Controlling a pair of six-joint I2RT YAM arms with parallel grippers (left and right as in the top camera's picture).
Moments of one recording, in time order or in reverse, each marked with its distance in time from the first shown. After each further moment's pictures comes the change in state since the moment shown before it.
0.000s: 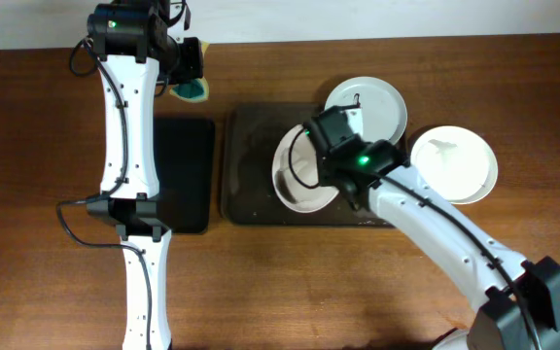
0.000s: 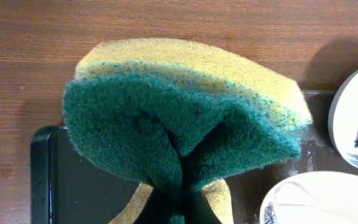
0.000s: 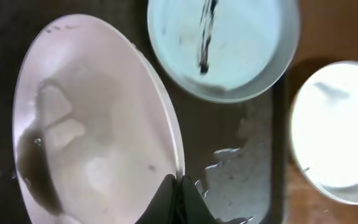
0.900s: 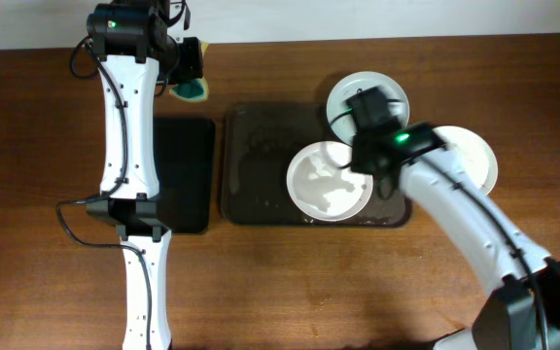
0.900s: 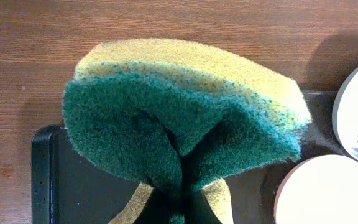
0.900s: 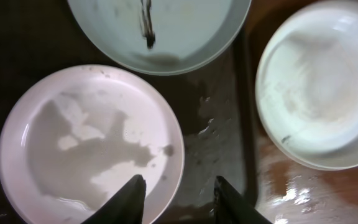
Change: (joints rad) left arm 0.000 -0.002 0.000 0.000 -0.003 0.000; right arm -0.258 0.007 0.023 -0.094 -0.235 0.038
